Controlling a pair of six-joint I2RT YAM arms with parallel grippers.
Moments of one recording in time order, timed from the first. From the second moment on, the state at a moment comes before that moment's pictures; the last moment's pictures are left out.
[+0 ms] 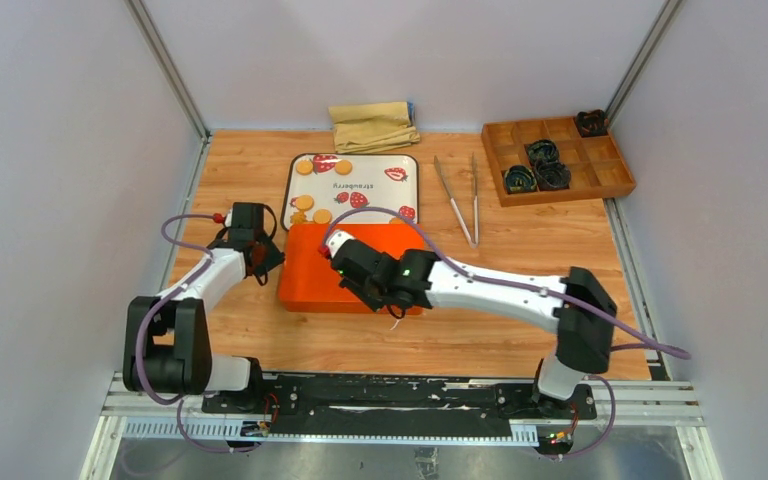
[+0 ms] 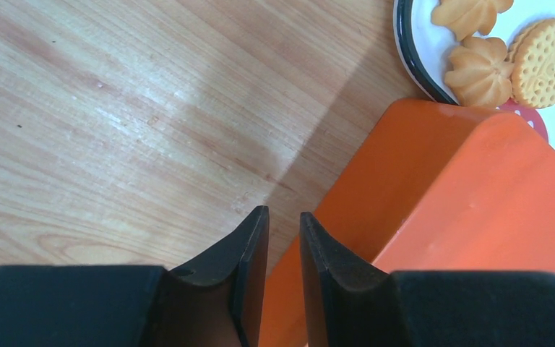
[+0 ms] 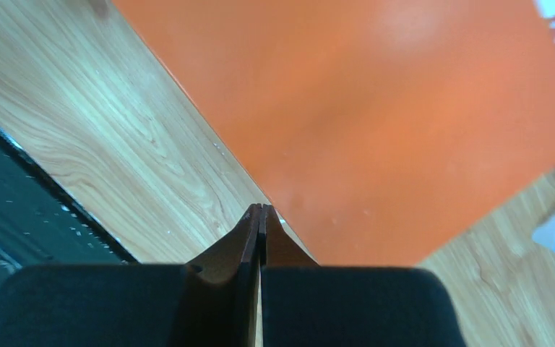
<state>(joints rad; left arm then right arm) -0.03 1.34 0.70 -0.33 -0.13 -0.66 1.20 1.73 1.39 -0.66 0.25 0.12</state>
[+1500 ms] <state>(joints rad) -0.03 1.43 0.73 -0.27 -0.07 -0.63 0.92 1.60 1.30 -0.75 0.31 0.37</state>
